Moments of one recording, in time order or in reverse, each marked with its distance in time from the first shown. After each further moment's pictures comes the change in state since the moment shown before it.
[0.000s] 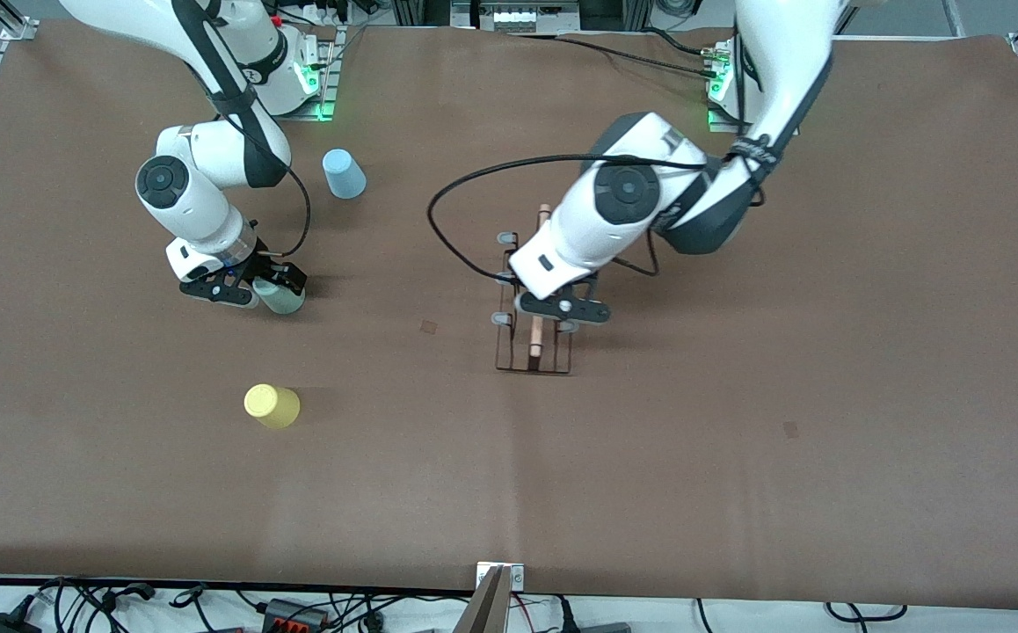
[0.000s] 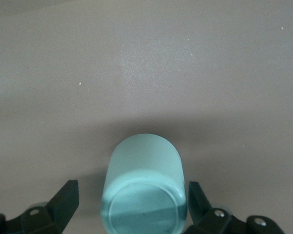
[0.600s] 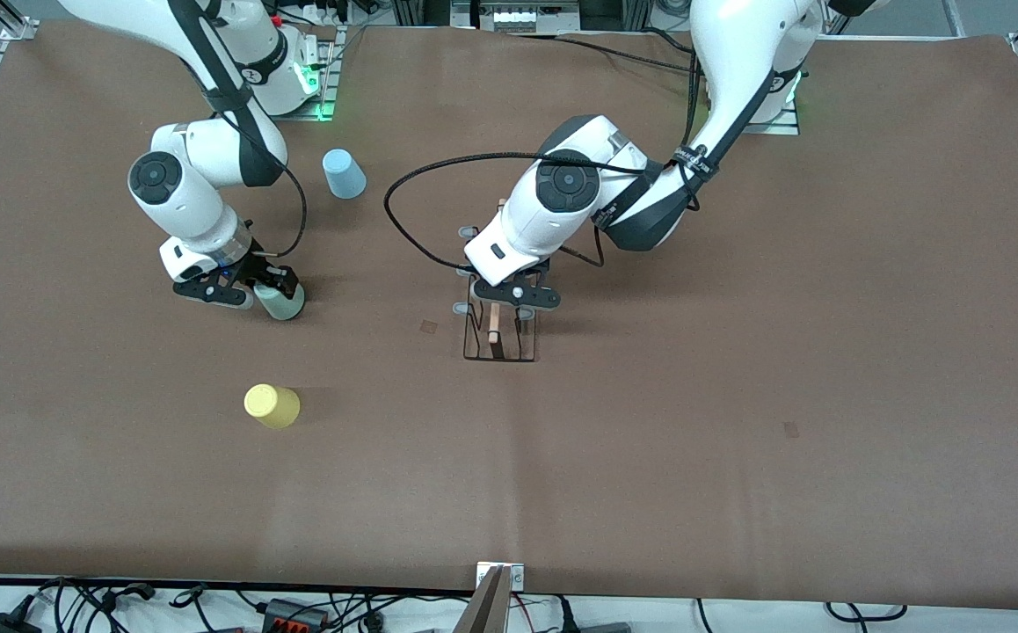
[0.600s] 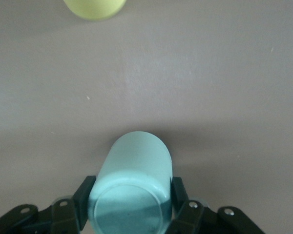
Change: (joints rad) left arm -0.073 0.058 0.000 0.012 0.000 0.081 -0.062; right arm -0.001 -0.039 -0.007 0.012 0.000 -0.011 -0.022
